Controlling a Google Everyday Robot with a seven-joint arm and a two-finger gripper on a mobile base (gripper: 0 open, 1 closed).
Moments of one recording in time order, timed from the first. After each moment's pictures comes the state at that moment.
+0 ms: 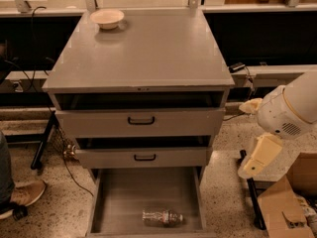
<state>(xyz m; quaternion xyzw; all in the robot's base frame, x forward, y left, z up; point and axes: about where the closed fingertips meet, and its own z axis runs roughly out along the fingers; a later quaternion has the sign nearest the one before) 0.434 -0.198 0.832 -0.58 0.78 0.10 0.20</state>
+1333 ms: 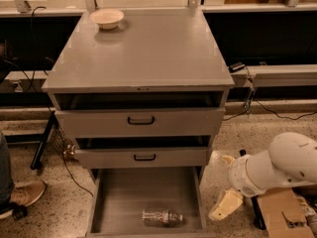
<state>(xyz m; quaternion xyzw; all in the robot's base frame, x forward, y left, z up) 0.417 -0.176 0.631 -0.55 0.80 0.14 0.22</state>
